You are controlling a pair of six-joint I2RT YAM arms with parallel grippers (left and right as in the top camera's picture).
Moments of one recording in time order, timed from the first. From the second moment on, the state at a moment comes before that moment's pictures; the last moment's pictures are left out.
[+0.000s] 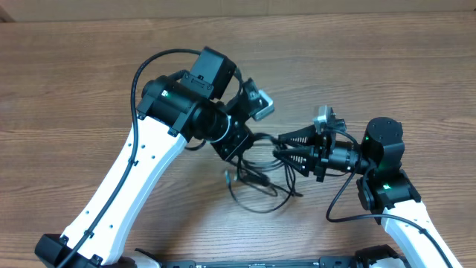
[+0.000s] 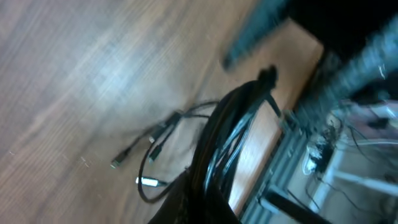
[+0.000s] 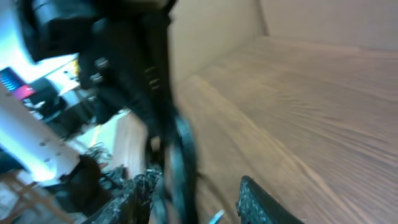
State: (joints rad) left arm -0.52 1.58 1.69 -1.39 0.47 0.33; right arm 0.19 1.06 0.56 0.22 -1.09 0.16
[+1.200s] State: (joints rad) left arm -0.52 1.58 1.69 -1.32 0.49 0.40; right arm 0.19 1.06 0.56 0.30 -1.03 0.04
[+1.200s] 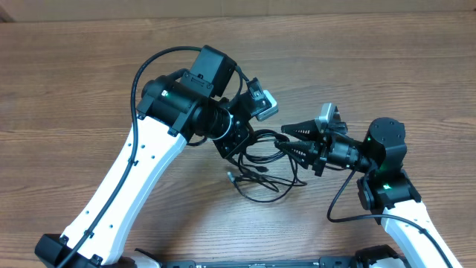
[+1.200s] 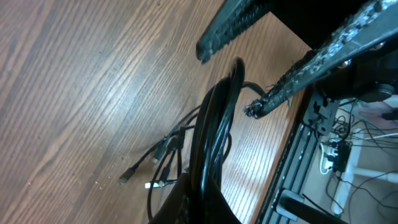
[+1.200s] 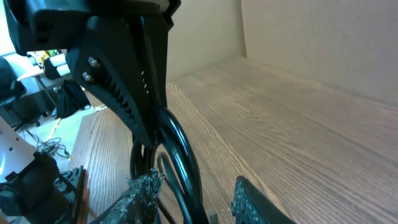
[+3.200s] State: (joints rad) left arm -0.42 1.58 1.69 -1.39 0.60 0.32; right arm 0.19 1.06 0.56 0.31 -1.04 -0.05
